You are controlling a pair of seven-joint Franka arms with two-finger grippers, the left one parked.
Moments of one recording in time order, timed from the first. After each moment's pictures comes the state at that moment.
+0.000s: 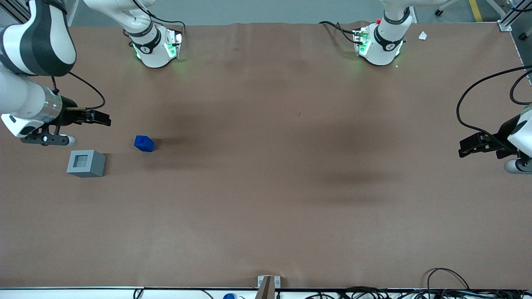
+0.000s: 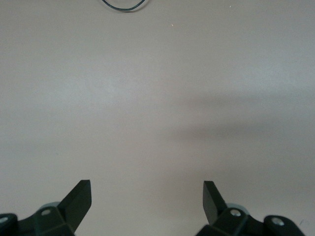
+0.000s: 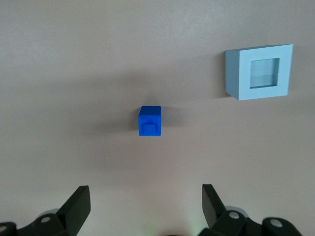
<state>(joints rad) 0.09 0.02 -0.10 -1.93 0.03 1.73 0.06</state>
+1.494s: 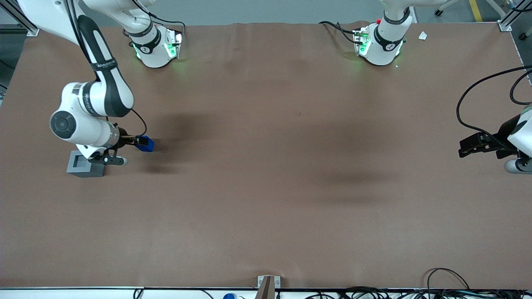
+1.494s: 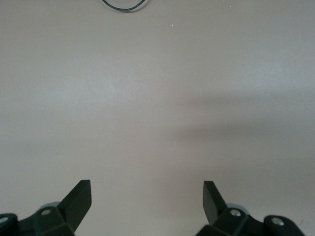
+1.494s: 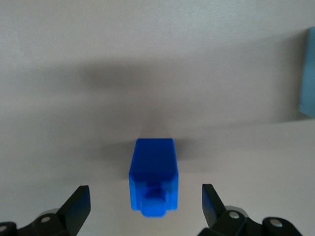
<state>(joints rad) 0.12 0.25 -0.09 -2.21 0.06 2.24 0.08</state>
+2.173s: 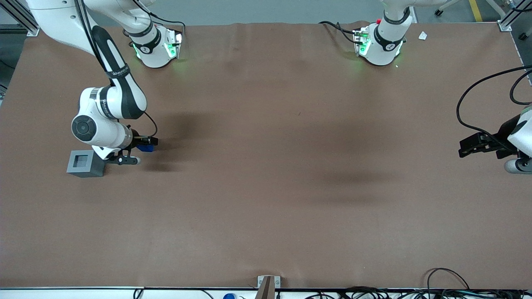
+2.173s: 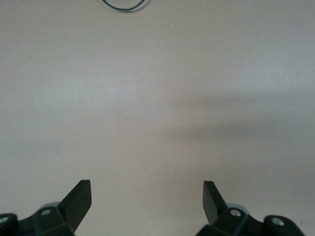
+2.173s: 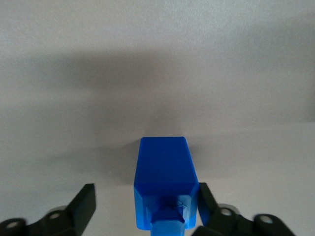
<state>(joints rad) 0.15 0.29 -0.09 -2.25 0.06 2.28 0.08</state>
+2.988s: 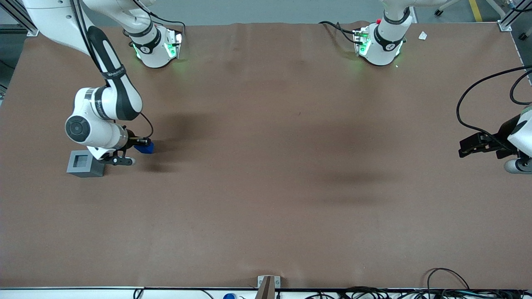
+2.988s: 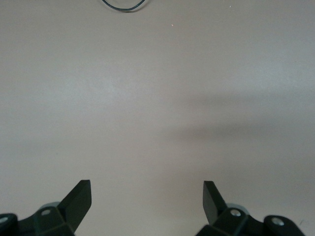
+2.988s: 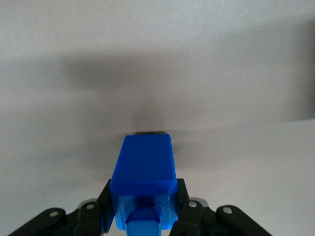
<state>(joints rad) 0.13 0.29 -0.11 -2.20 0.06 2.23 0.08</state>
